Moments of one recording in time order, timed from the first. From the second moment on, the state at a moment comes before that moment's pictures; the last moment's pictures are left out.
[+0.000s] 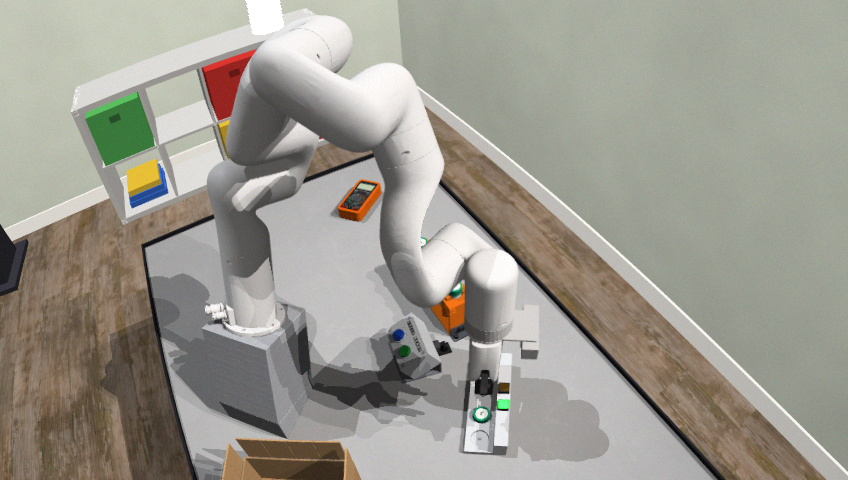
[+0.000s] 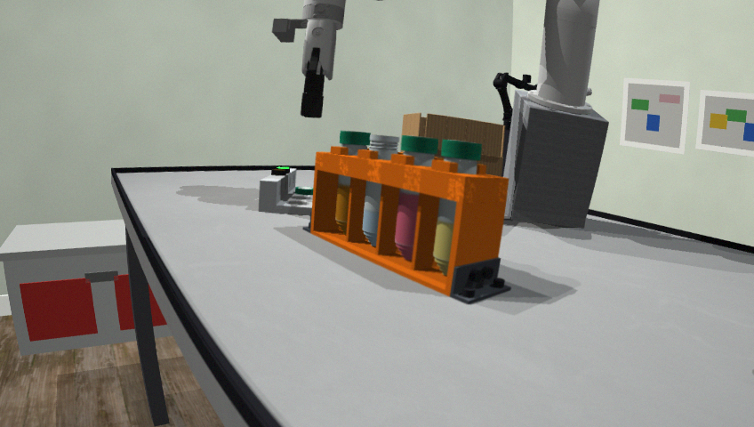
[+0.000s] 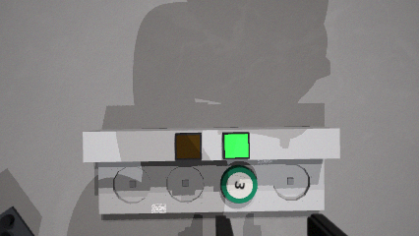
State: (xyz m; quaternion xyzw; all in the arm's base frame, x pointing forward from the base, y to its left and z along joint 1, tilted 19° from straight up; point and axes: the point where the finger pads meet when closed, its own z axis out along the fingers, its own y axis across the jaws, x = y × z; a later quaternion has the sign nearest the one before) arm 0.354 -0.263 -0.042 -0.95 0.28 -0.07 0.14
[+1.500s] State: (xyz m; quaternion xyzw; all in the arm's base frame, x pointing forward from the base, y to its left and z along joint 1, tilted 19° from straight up) arm 0.381 -0.236 -0.157 -0.95 0.28 -0.07 0.14
